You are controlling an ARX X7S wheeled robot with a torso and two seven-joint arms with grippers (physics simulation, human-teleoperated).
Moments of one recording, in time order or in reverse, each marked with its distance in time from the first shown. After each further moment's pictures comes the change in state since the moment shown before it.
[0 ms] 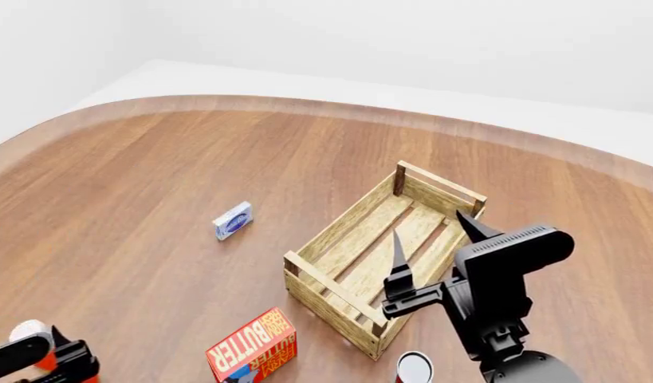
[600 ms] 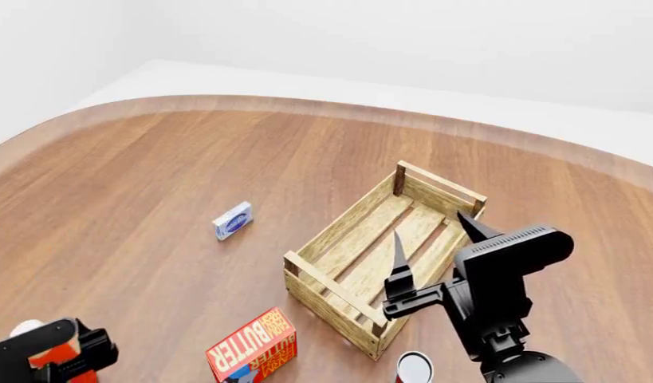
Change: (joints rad) left arm -0.141 0.002 0.066 -0.227 0.026 0.054 0.019; right arm 0.002 0.008 -0.007 -0.008 0.004 0.016 0.015
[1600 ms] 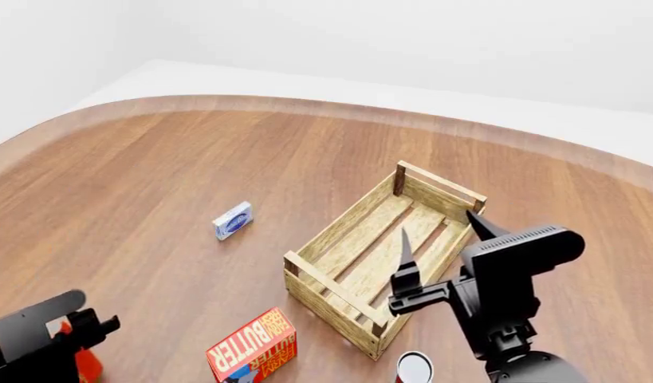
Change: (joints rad) left arm -0.272 -0.005 0.043 -0.441 0.082 0.173 -0.024; right arm 0.000 0.007 0.015 -0.015 0.015 0.016 0.033
